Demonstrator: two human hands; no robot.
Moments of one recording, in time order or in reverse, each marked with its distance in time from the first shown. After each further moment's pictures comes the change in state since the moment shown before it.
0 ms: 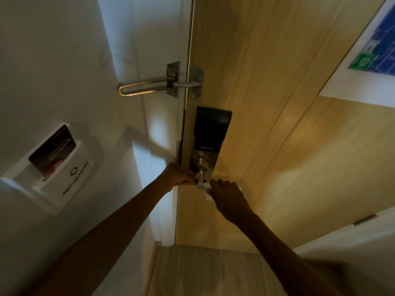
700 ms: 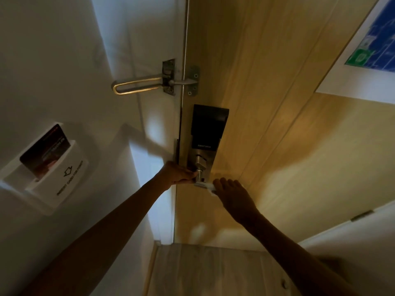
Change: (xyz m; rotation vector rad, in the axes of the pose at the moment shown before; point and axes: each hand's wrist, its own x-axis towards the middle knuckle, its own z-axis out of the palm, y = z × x) left_hand 0.002 0.001 -0.001 0.012 -0.049 -0.008; right_hand -0.014 0.022 0.000 -0.119 -0.032 -0.029
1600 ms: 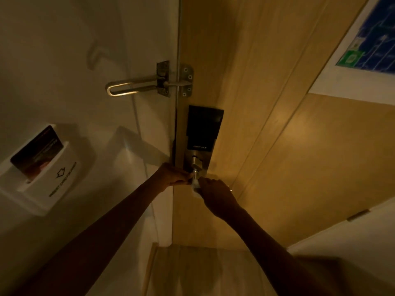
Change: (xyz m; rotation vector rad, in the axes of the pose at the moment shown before) left_hand 0.001 -0.005 -0.003 -0.092 -0.042 0.021; right_hand 0.028 -0.032 -0.011 0.231 -0.017 -0.012
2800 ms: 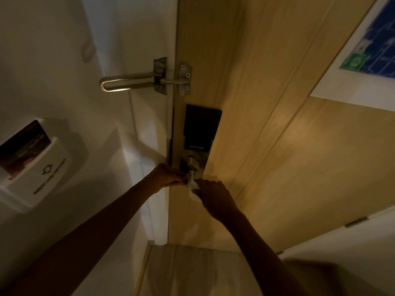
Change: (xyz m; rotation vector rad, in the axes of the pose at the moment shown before) left_hand 0.010 -0.014 -0.008 0.065 -0.015 0.010; right_hand -0.005 0.008 0.006 0.037 0.006 0.067
